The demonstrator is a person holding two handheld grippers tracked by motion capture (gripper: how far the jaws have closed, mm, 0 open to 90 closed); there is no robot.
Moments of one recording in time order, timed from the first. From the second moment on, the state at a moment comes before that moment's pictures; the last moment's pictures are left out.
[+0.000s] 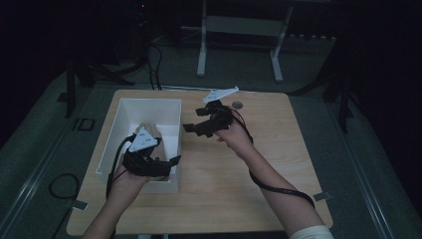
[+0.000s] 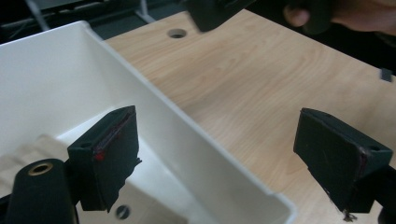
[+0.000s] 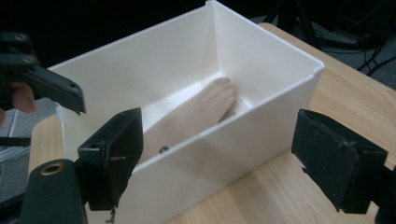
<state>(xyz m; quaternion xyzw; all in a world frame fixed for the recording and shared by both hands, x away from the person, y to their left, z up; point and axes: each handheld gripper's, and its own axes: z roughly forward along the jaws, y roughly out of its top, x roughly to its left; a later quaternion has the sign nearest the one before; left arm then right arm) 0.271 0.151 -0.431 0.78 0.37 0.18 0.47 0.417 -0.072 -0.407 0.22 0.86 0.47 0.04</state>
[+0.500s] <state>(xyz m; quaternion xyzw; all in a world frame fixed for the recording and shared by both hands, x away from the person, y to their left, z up) 0.257 0.091 -0.431 0.81 0.30 0.14 0.48 0.405 -0.113 -0.436 0.23 0.85 0.46 0.04</state>
